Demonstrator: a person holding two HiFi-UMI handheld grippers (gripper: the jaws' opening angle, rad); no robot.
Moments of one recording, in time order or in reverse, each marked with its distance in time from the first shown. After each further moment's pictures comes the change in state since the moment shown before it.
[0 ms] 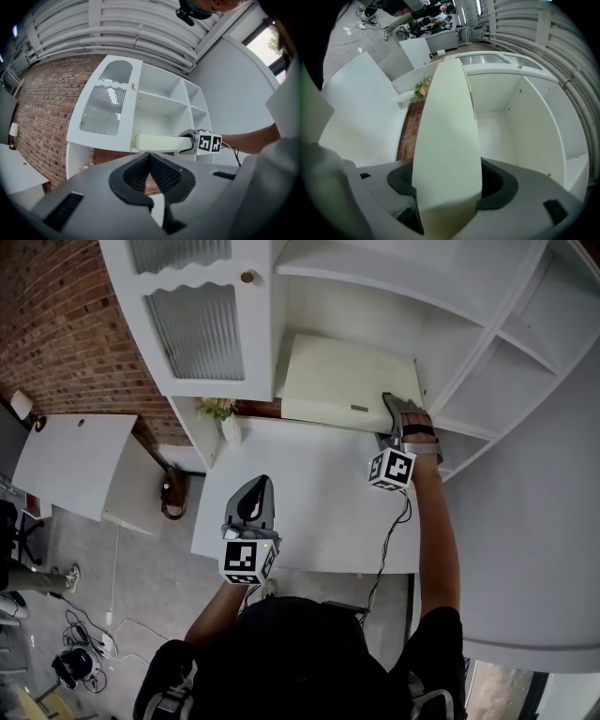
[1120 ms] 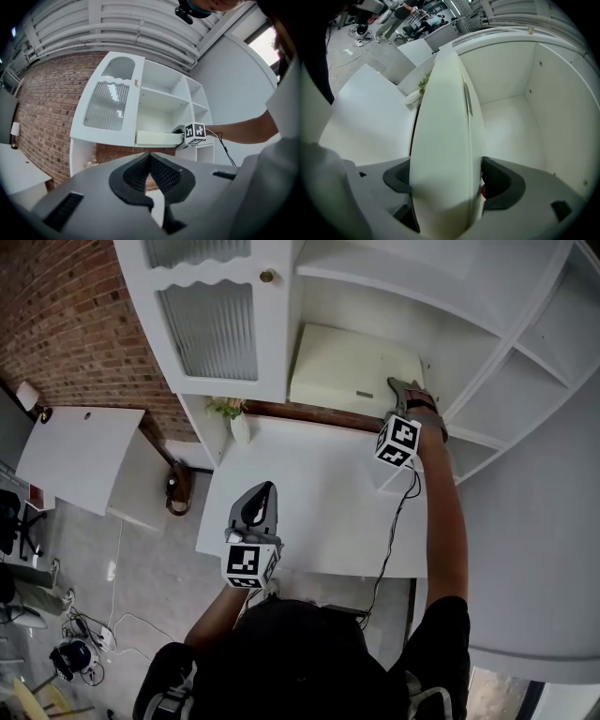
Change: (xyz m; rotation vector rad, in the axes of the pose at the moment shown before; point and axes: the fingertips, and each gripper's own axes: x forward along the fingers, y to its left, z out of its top) left arm -0.005 0.014 -0.015 -0.001 0.040 0.007; right arm 0.060 0.003 0.003 0.062 0.044 0.274
